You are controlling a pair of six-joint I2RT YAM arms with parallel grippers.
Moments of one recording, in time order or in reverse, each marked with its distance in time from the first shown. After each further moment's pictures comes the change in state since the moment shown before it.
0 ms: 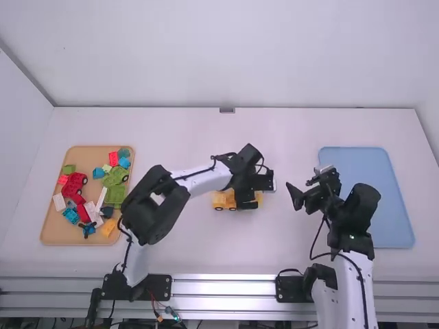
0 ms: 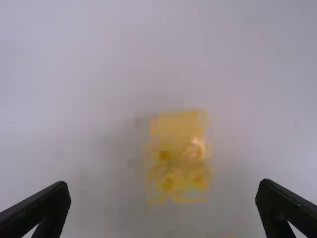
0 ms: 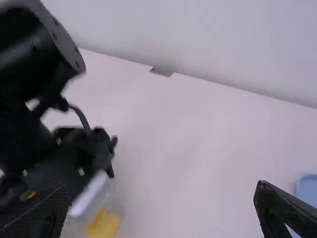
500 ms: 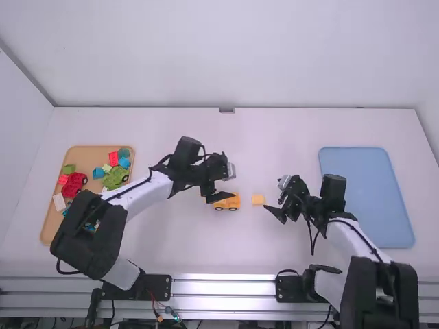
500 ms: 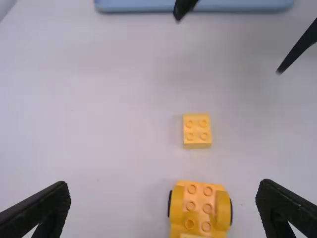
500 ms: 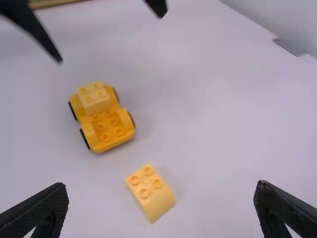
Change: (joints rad) left arm 0.314 -0.410 -0.485 0.396 0.434 0.024; right arm 0.186 0.472 0.000 0.072 -0.152 -0.545
